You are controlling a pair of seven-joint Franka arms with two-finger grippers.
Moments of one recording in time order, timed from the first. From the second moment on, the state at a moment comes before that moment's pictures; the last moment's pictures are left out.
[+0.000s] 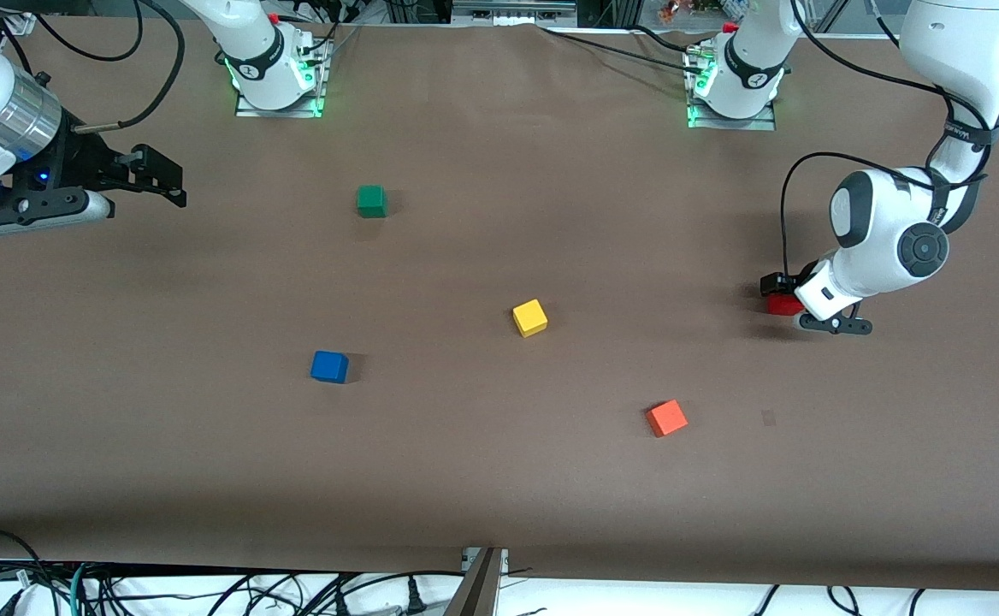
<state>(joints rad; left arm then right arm) 0.14 0.35 -0.07 -2.21 0.00 2.38 0.16 0.01 0.01 0.13 -1.63 0.06 1.59 0.00</state>
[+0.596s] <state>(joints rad) 0.14 0.33 -0.08 -2.20 0.00 2.37 0.16 0.01 0.01 0.13 -1.63 0.06 1.59 0.00</state>
